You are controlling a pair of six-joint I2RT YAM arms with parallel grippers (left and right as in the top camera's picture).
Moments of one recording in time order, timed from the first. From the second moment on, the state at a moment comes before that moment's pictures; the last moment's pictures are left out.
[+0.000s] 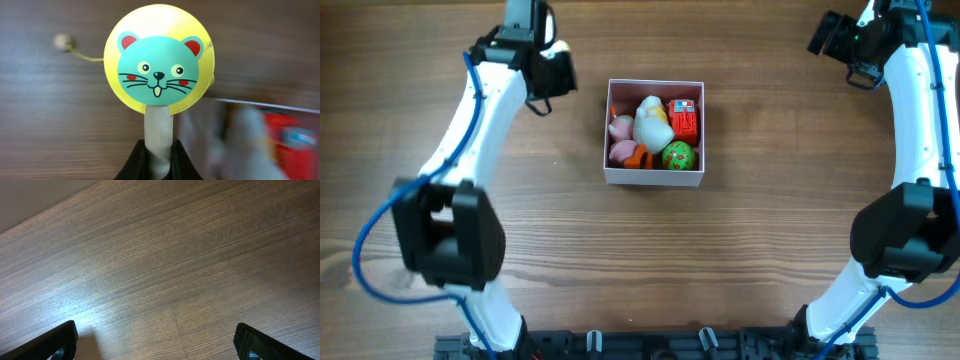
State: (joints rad) left arm -0.18 1.94 1.71 -0.84 0.11 -0.31; right arm -0.15 1.97 1.92 -0.98 0.00 0.27
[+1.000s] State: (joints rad) left arm -0.50 2.01 1.72 -0.83 0.05 -0.31; right arm -0.15 1.97 1.92 -0.98 0.00 0.27
